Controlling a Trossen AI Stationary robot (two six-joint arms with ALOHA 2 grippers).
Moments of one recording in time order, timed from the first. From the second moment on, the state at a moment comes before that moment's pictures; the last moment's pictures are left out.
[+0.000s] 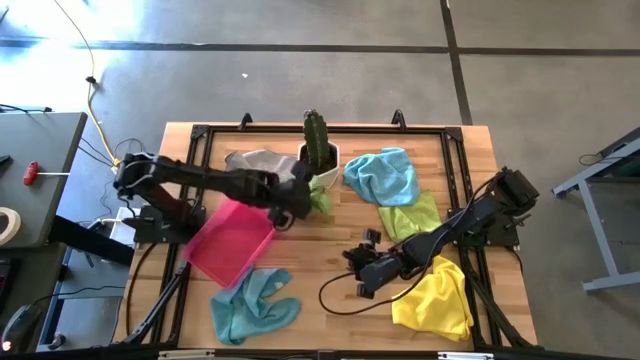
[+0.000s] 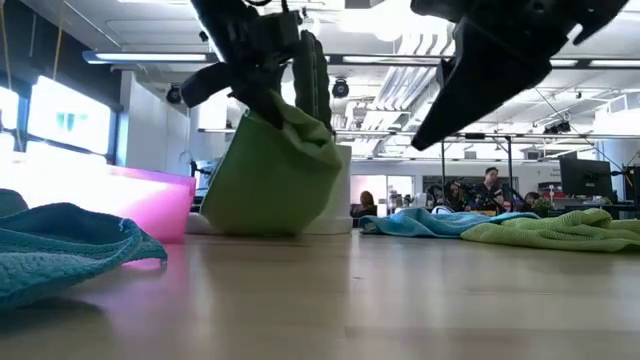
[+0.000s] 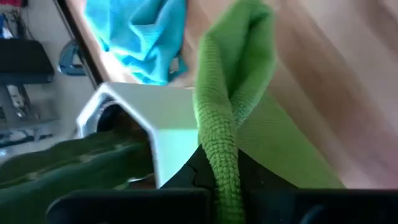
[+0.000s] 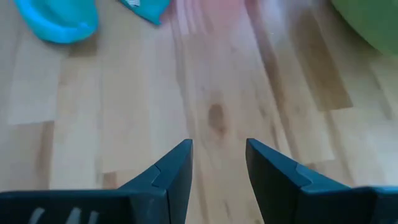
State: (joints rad) left arm 0.09 1.58 1.20 -0.65 -0.43 0.80; right arm 0.50 1.68 1.03 -0.30 0.44 0.49
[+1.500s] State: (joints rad) left arm 0.10 1.42 1.12 -0.76 -0.06 0.09; right arm 0.45 1.68 1.03 -0.06 0.65 0.08
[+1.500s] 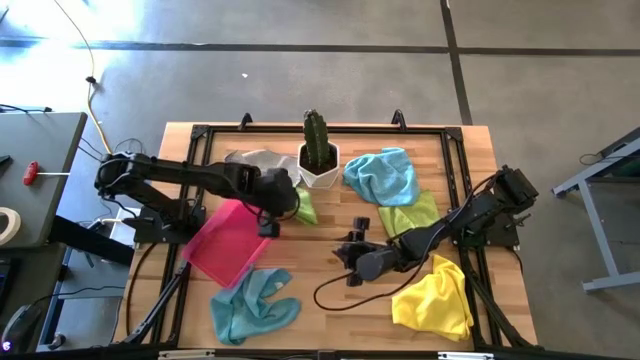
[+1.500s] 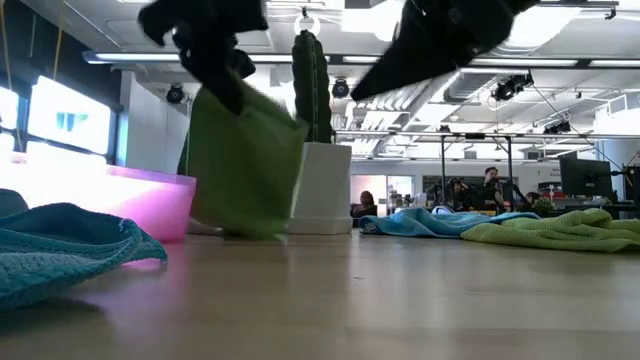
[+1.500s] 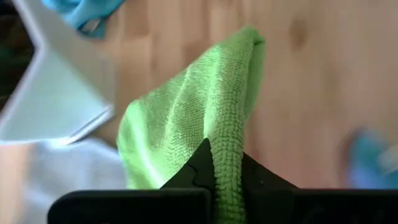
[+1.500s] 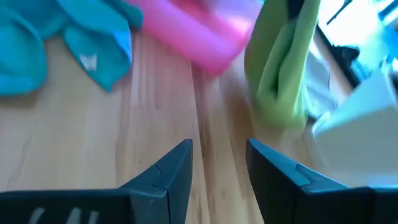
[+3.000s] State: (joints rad) left arm -0.13 1.42 1.12 -0.45 0.09 0.06; right arm 0.46 1.68 1.03 0.21 0.83 -0.21
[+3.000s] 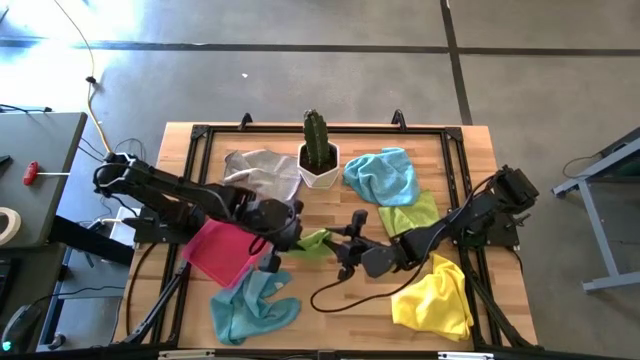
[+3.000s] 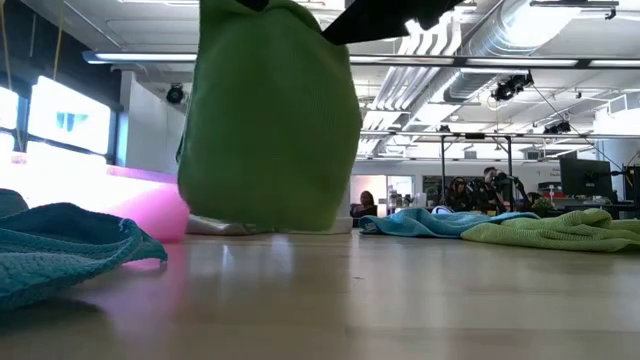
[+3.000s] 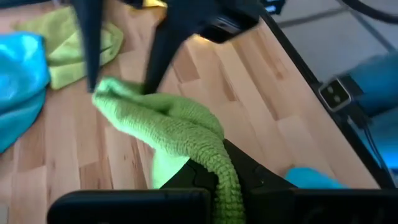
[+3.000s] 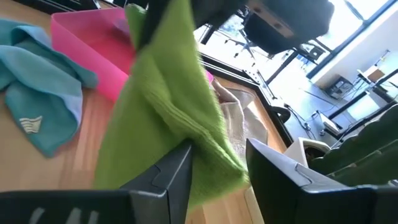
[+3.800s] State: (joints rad) left arm -0.06 1.45 1.13 -0.26 -0.16 0.21; right arm 0.67 1.44 1.03 -0.09 1.03 0.20
